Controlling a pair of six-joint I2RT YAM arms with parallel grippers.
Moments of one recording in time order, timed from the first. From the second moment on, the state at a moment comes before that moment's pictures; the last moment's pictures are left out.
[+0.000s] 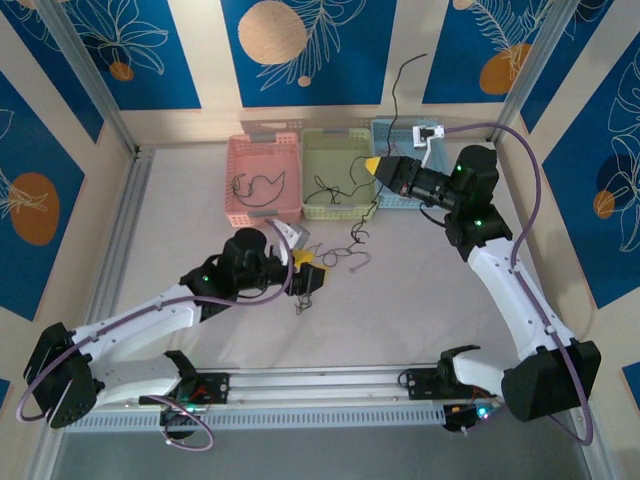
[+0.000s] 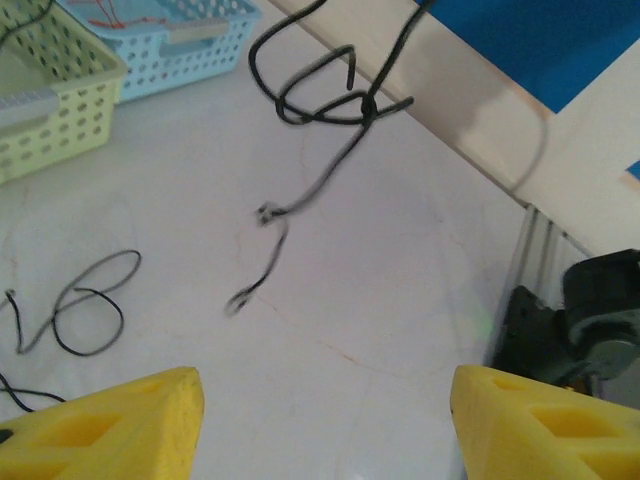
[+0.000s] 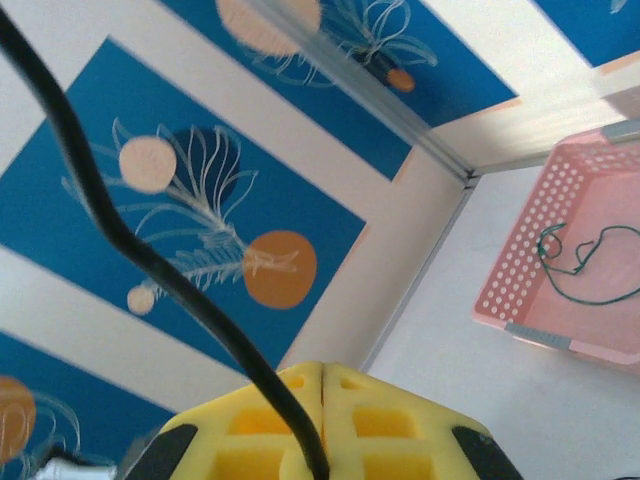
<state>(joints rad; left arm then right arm) -0.82 1.11 0.74 -0.04 0.34 -0.34 0.22 1.17 1.11 0.06 -0.87 0.87</state>
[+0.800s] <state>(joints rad) -0.65 1.19 1.02 -0.27 0.75 -0.31 0.44 1.29 1.41 -0.14 -1.34 0.42</state>
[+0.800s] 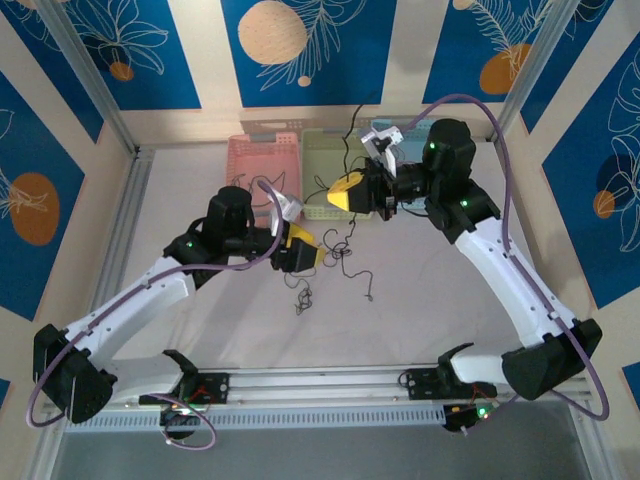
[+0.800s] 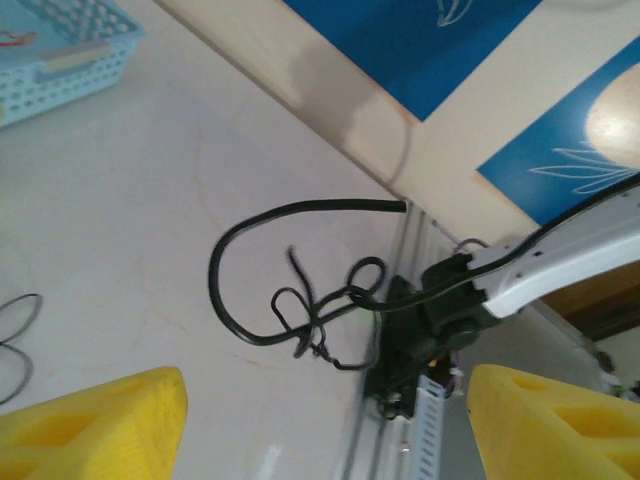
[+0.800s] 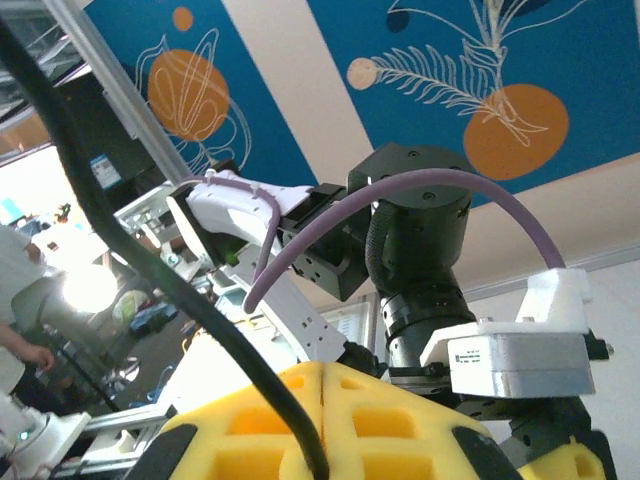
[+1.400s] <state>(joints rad) -0.65 1.19 0.90 -0.13 0.80 -0.41 0.49 1.33 1.47 -0.17 -1.37 0.35</state>
